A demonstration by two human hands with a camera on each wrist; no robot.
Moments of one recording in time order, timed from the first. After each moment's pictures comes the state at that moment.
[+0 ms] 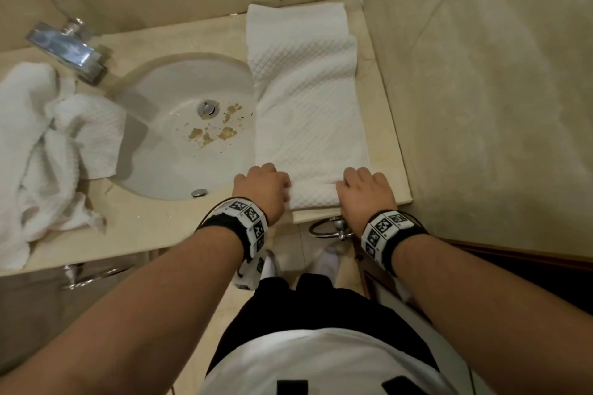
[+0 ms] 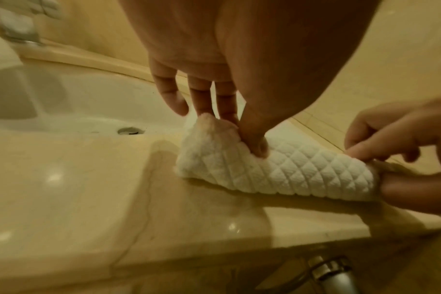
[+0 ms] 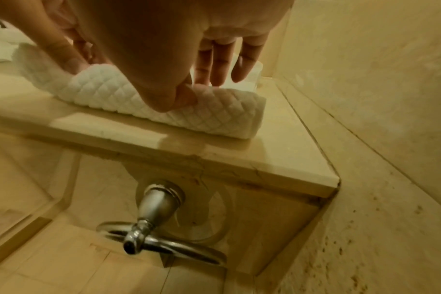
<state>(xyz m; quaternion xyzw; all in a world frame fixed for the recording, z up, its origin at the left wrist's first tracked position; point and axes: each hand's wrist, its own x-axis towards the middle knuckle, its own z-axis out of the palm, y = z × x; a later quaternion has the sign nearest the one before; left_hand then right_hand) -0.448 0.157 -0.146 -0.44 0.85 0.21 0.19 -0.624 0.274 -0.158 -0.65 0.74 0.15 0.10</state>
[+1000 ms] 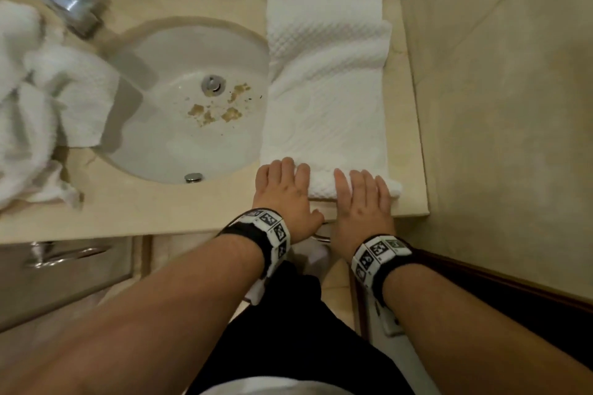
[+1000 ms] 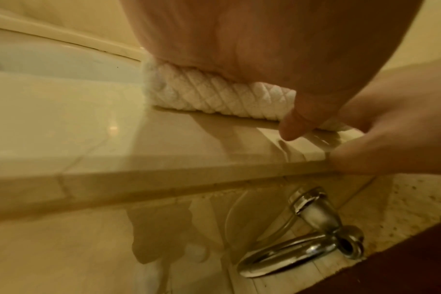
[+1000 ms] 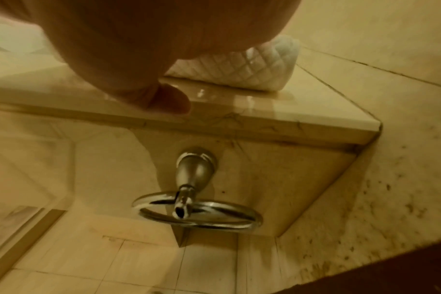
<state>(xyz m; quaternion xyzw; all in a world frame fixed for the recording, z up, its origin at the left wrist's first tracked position) -0.461 0.191 -0.186 -0.45 0.87 0.15 0.14 -0.595 0.285 -0.195 -0.63 0.77 0.08 0.13</state>
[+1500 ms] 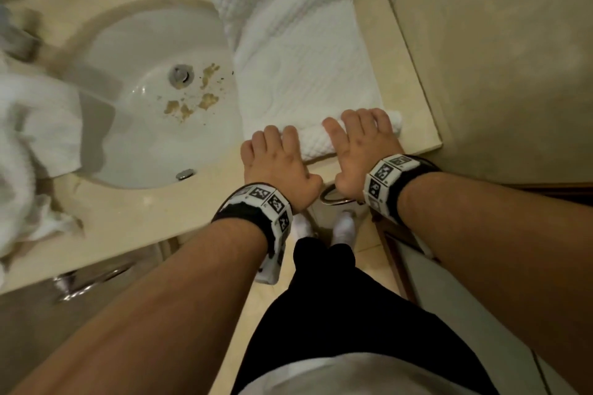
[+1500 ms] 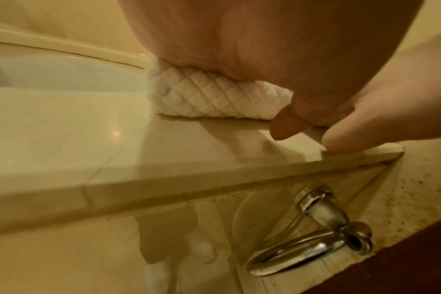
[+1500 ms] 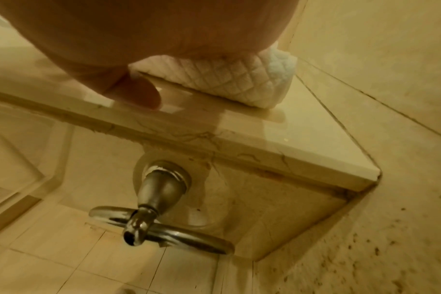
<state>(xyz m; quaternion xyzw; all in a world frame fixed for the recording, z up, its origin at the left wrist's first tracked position) -0.460 0.192 -0.193 -0.44 0.88 0.11 0.12 -0.613 0.266 -0.191 -0.65 0.74 0.11 0.13</state>
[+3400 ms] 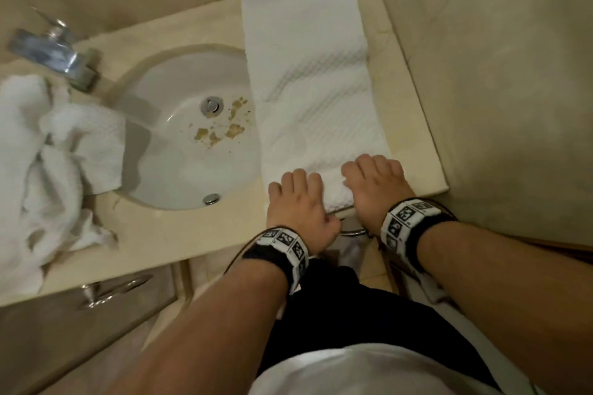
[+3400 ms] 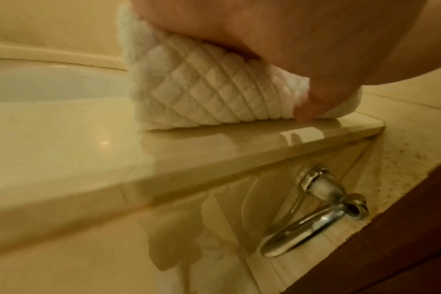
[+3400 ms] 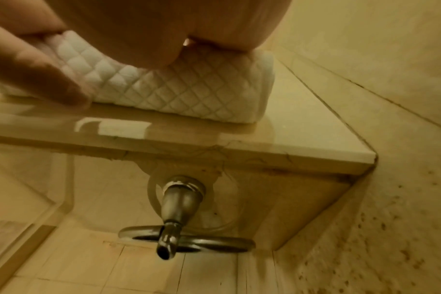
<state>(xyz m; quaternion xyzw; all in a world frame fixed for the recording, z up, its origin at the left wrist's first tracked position) -0.454 0.200 -0.181 -0.41 0.90 0.11 0.10 -0.613 0.262 -0.185 -0.64 0.76 0.01 0.10</state>
